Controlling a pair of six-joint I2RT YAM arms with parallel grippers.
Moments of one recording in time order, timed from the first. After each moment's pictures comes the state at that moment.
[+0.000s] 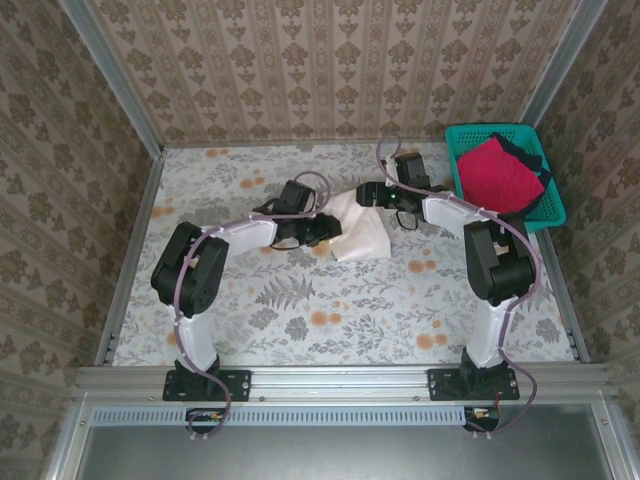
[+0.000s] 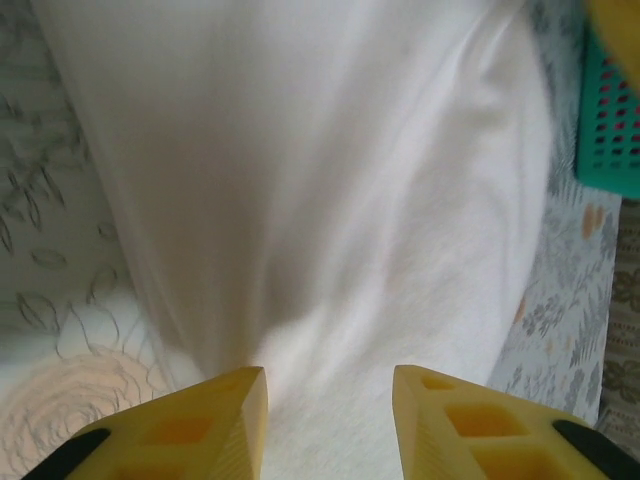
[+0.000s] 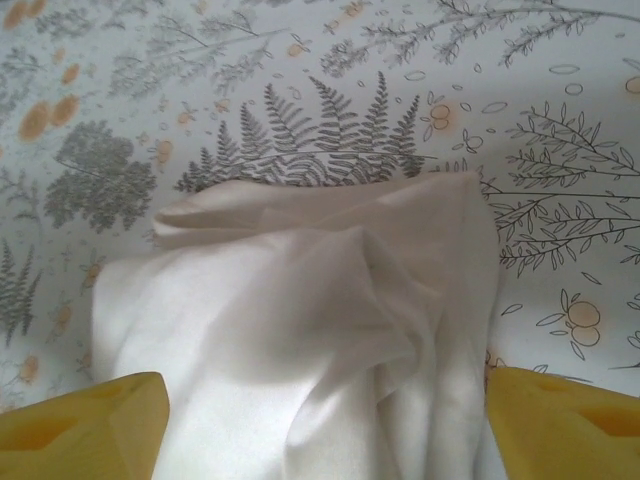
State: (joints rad) left arm -0.58 1.89 1.20 -0.17 0.46 -0.75; right arm 0.25 1.94 1.32 -0.12 -0.25 0.29
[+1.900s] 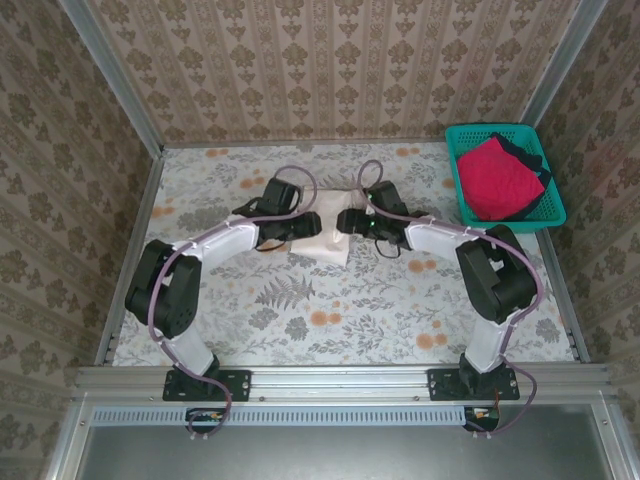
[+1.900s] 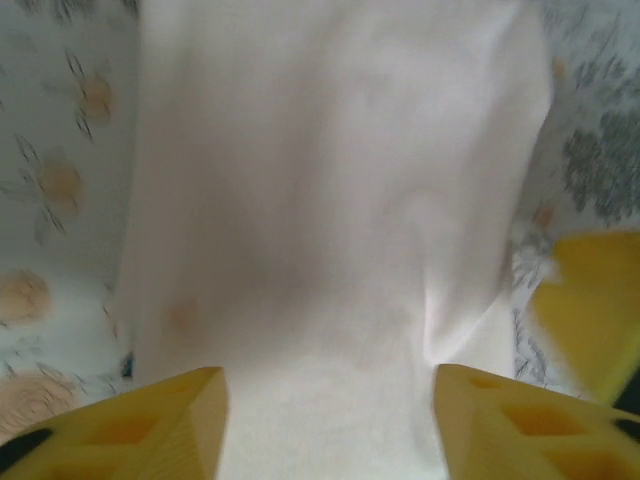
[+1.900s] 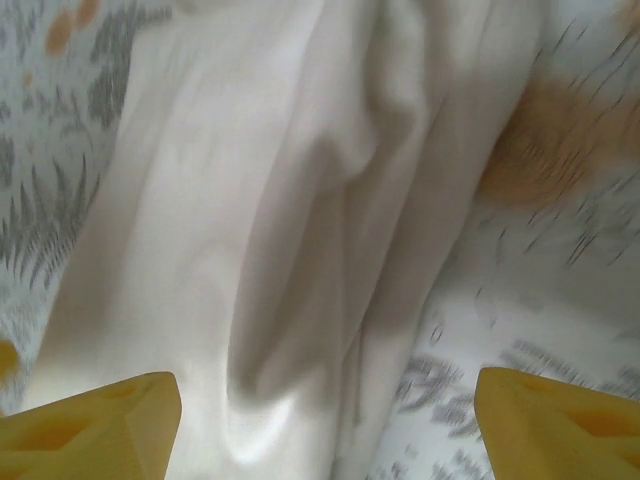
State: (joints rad) left arm -0.56 1.70 1.10 -0.30 0.18 -0.57; right arm 0.44 1.82 1.11 -0.07 -0.16 0.58
